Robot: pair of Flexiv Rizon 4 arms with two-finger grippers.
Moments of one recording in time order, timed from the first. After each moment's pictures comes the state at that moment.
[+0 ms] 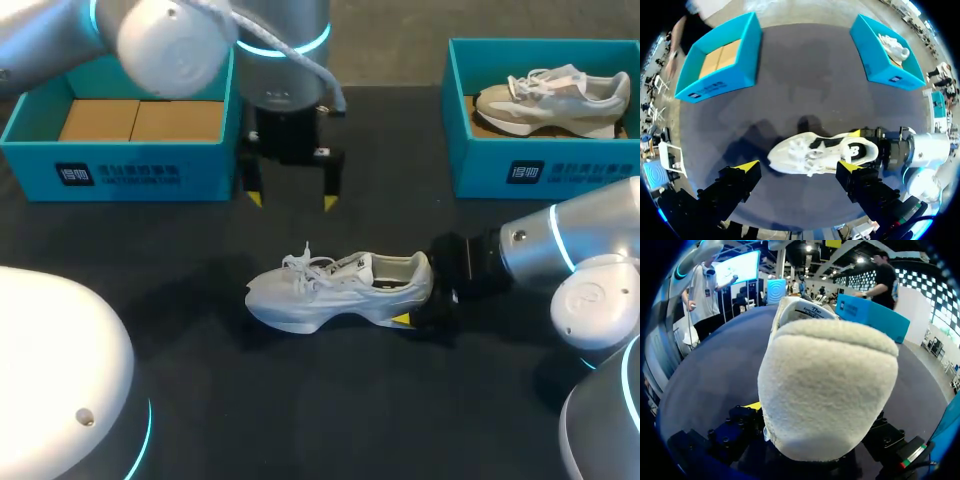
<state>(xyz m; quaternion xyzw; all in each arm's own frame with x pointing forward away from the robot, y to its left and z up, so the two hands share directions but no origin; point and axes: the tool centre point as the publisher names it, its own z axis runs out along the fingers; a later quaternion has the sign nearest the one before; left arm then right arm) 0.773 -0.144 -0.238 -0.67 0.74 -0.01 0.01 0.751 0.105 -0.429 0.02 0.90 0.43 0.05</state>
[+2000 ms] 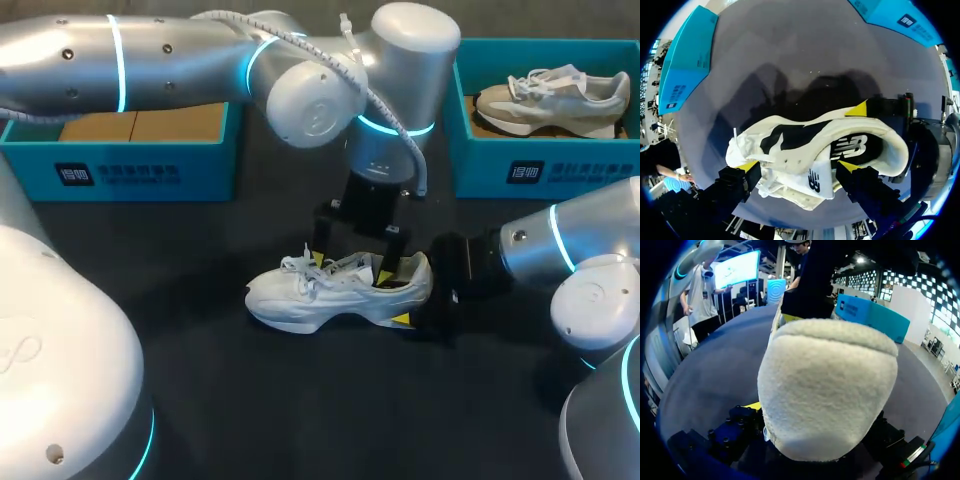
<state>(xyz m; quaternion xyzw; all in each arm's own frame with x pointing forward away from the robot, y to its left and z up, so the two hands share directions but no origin) 0.739 -0.213 -0.352 -0.61 0.78 0.12 -0.01 0.751 0.105 -0.429 0.02 0.90 0.43 0.05</state>
